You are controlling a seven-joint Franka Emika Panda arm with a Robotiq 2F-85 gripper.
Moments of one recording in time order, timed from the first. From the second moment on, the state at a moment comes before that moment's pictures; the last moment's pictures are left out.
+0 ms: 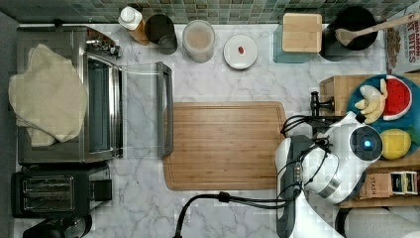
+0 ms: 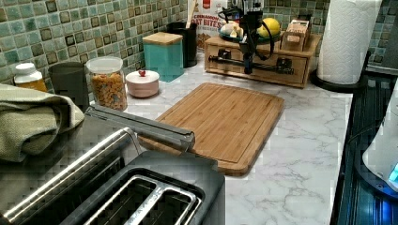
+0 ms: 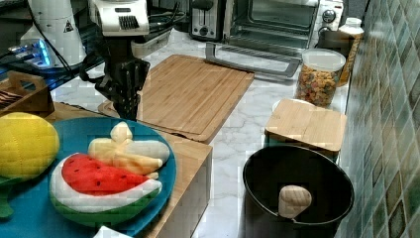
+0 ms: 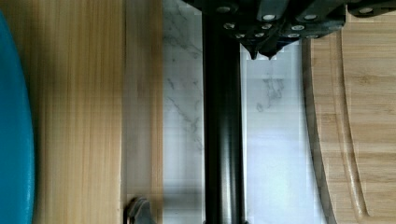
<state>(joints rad) -0.31 0.23 -0.21 -2.24 0.02 0.87 -1.32</state>
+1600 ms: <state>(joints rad) -0.30 0.23 -0.22 -2.24 0.02 0.87 -1.32</state>
